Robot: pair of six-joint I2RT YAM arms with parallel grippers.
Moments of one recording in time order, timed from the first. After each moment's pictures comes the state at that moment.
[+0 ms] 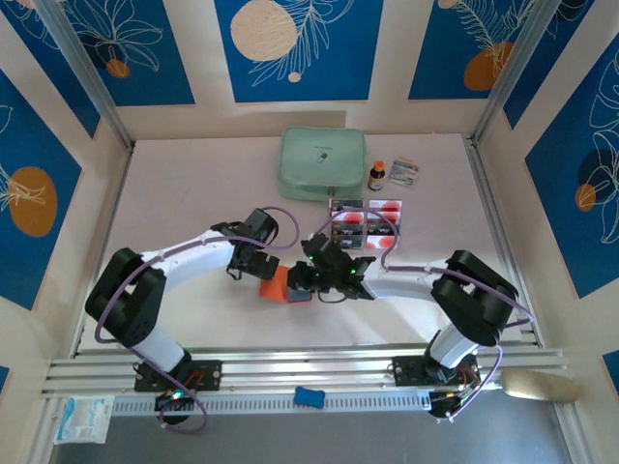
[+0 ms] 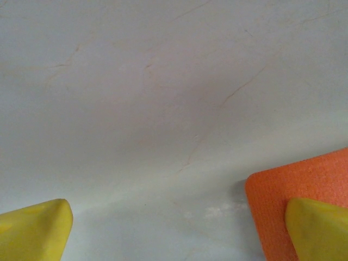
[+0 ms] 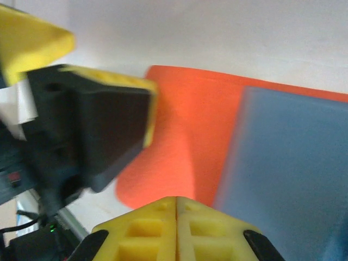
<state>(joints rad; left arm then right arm) -0.63 1.59 0.96 -0.67 -0.22 -0.26 0.92 1.60 0.75 0.06 -0.19 0.98</state>
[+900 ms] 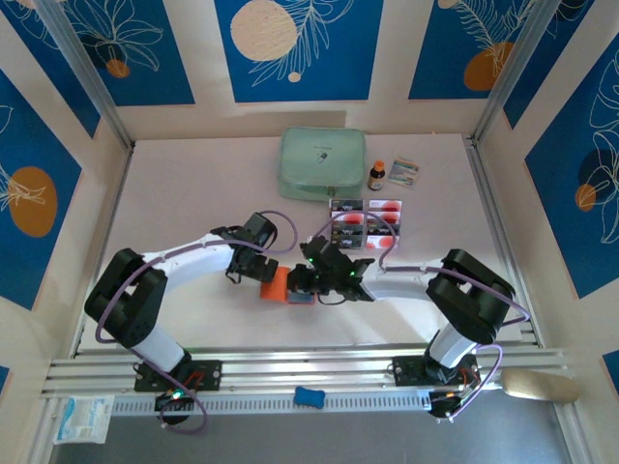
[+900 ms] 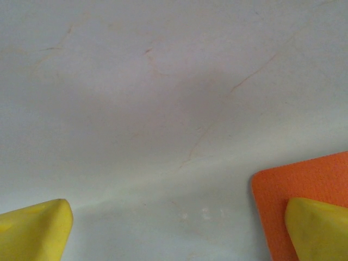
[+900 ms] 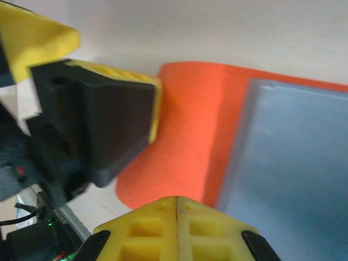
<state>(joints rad) -0.63 1.59 0.91 -0.62 -0.22 -0.28 0.93 1.61 0.76 0.09 -0.22 0.97</state>
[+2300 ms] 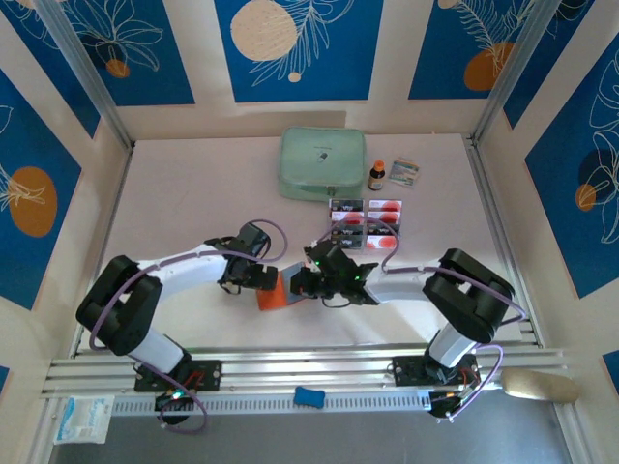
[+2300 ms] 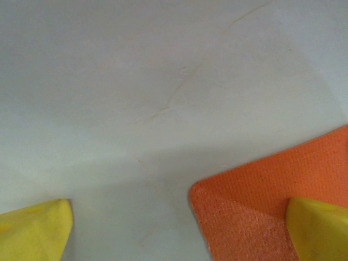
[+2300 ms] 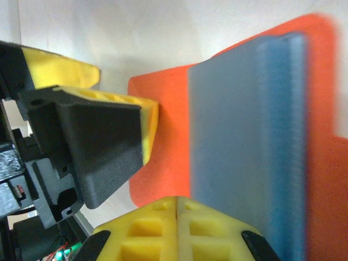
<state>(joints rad) -0.63 1.53 0.78 -0.55 -0.10 -0.45 0.89 1.61 0.66 0.19 -0.28 0.99</state>
